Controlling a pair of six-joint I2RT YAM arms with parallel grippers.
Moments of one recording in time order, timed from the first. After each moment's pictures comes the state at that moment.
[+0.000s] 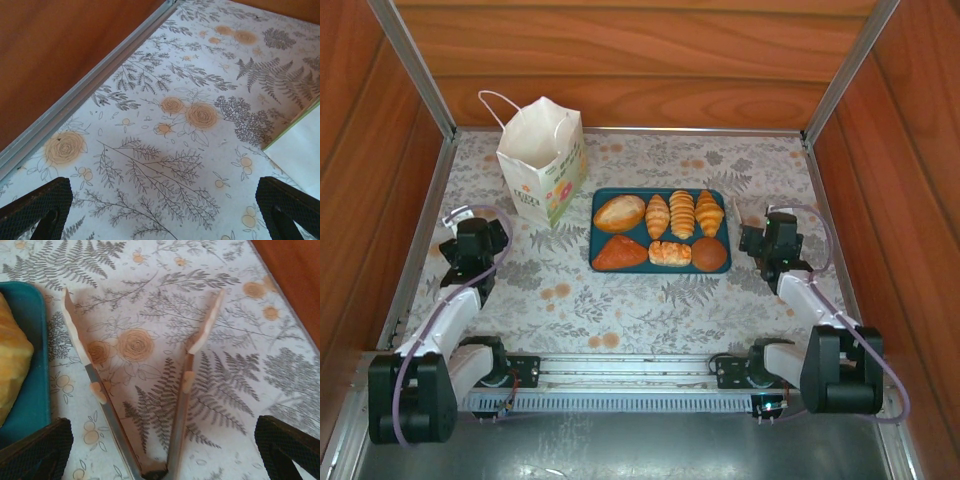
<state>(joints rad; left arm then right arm) 0.00 1.00 0.38 0.05 -0.42 -0.29 0.02 1.16 0.49 -0.03 0.23 0.04</state>
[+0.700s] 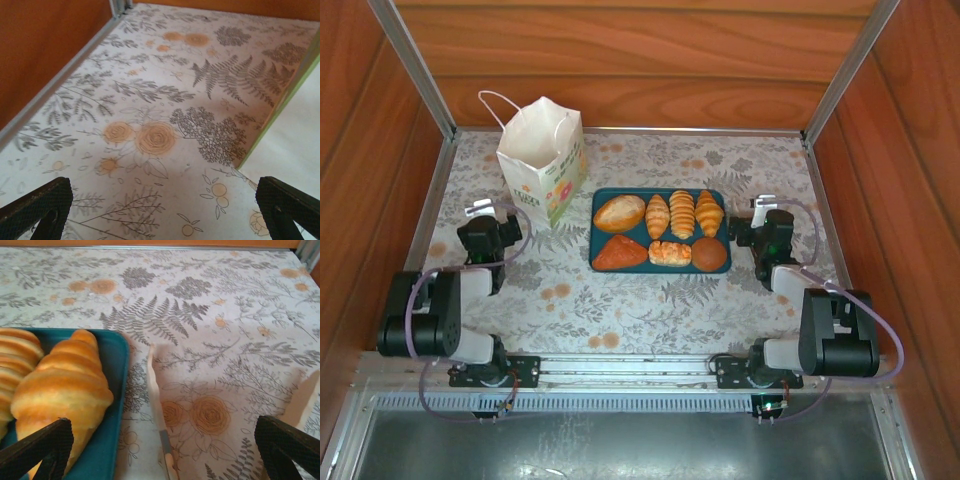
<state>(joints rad) 0.00 1.46 0.34 0.68 -0.26 -0.12 0.02 1.33 0.44 0.42 -0.05 -0.07</state>
